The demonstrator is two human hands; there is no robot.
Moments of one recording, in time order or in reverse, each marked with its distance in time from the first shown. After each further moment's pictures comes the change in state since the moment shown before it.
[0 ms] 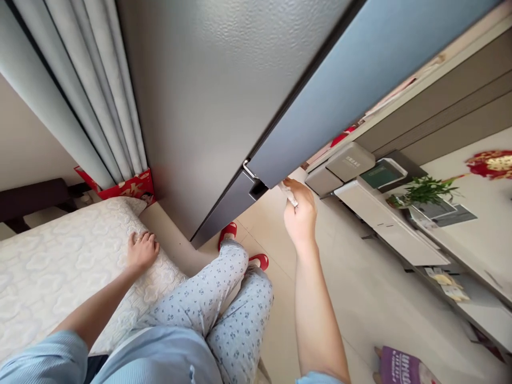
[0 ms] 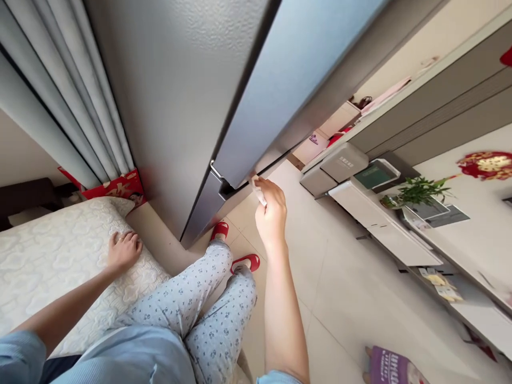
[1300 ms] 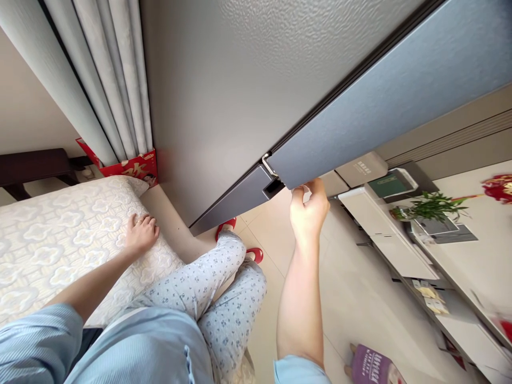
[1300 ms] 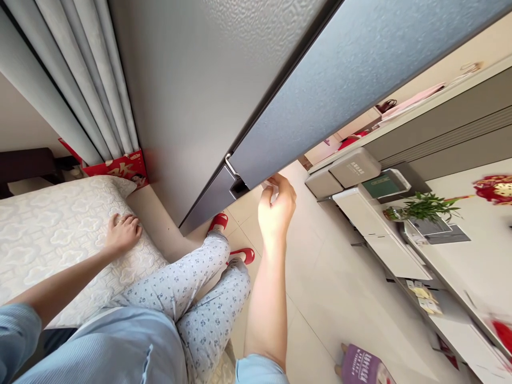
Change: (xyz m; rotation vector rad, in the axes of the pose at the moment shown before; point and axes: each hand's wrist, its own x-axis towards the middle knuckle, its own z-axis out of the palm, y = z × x) left_hand -0.002 -0.007 0.006 0.015 0.077 0.104; right_hand 0.018 -0.015 0.021 0.027 0.091 0.194
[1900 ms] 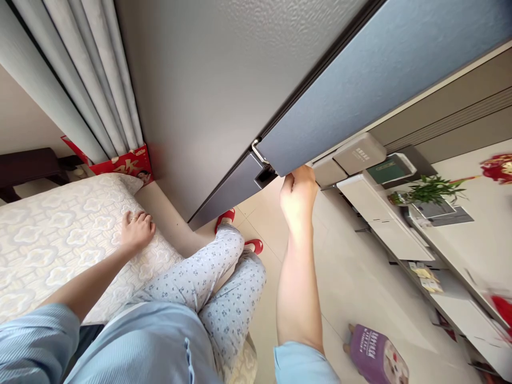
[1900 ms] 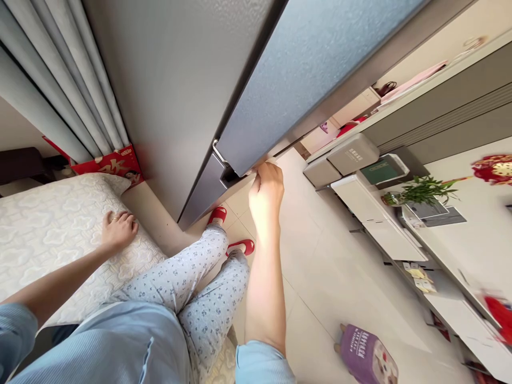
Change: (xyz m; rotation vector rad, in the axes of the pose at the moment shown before) left_hand 0.002 0.005 -0.008 -0.011 -0.058 -0.045; right_hand 0.008 0.013 0.006 -0.140 -0.136 -0.215
